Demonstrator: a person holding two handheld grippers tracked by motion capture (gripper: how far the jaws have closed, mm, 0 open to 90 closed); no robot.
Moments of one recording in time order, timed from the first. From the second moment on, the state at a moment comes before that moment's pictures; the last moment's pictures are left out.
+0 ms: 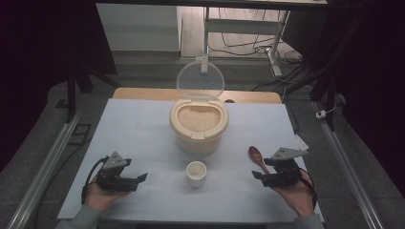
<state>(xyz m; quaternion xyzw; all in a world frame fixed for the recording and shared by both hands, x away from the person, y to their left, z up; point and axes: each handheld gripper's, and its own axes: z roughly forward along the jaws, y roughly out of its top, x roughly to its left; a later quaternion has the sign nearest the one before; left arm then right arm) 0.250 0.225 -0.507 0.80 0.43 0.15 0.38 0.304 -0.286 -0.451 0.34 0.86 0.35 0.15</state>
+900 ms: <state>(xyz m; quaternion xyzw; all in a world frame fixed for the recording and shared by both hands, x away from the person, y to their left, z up) 0.251 0.221 -0.511 0.81 0.43 0.15 0.37 0.332 -0.306 -0.465 0.45 0.87 0.19 0.10</state>
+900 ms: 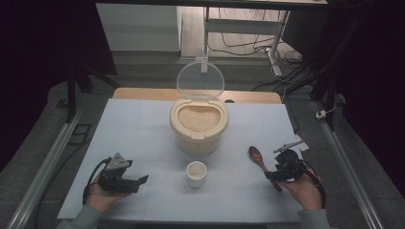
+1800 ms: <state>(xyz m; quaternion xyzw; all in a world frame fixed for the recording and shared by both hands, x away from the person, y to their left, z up) 0.252 0.222 -0.514 0.82 0.43 0.14 0.36 0.345 -0.295 -0.490 0.45 0.88 0.13 0.09</state>
